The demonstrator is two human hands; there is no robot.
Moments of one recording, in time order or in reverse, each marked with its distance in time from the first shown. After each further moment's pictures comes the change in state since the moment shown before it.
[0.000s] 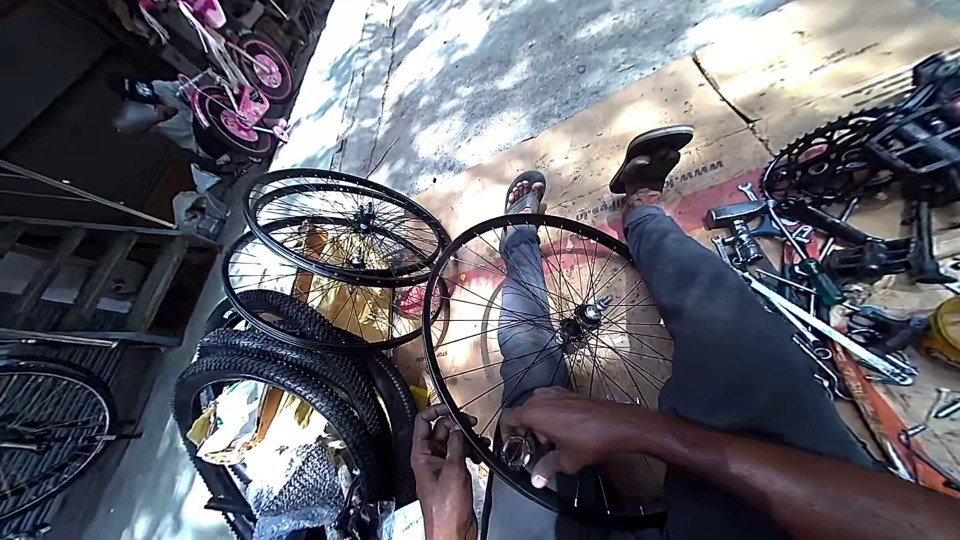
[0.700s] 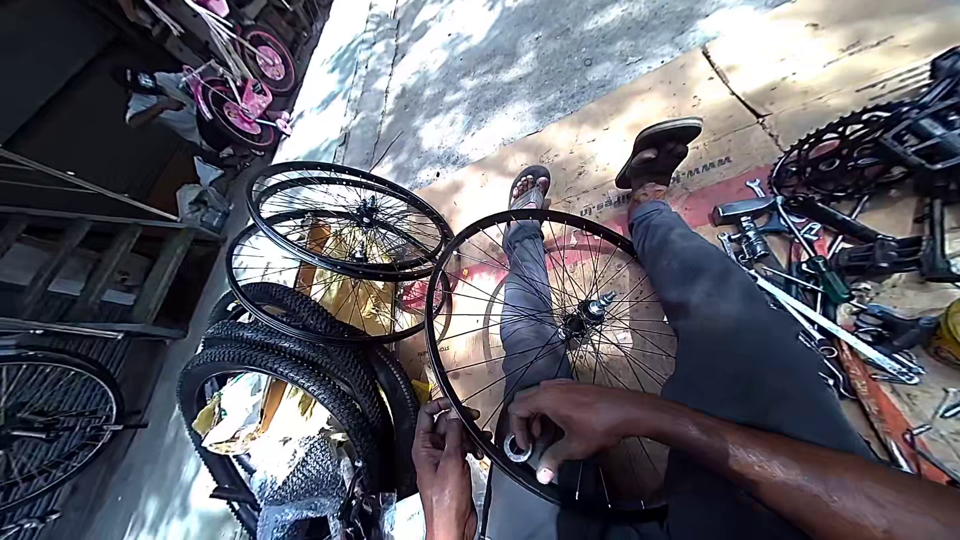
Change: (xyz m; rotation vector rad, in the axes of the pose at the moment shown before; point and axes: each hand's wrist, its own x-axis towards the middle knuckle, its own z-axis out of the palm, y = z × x) left_hand 0.001 0.000 -0.001 -0.022 0.022 -0.045; right_hand -0.004 0.006 -0.007 0.189 -0.013 0.002
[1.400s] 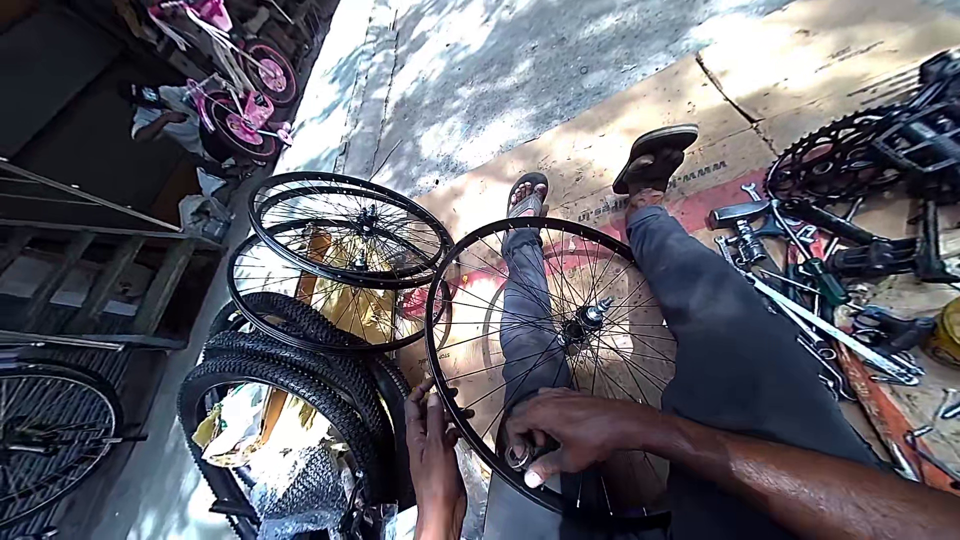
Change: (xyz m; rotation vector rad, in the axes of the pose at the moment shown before) left_hand 0.028 0.011 0.002 0.115 0.042 -0.025; right_hand 0.005 0.003 0.005 -0.150 -0.032 -0.063
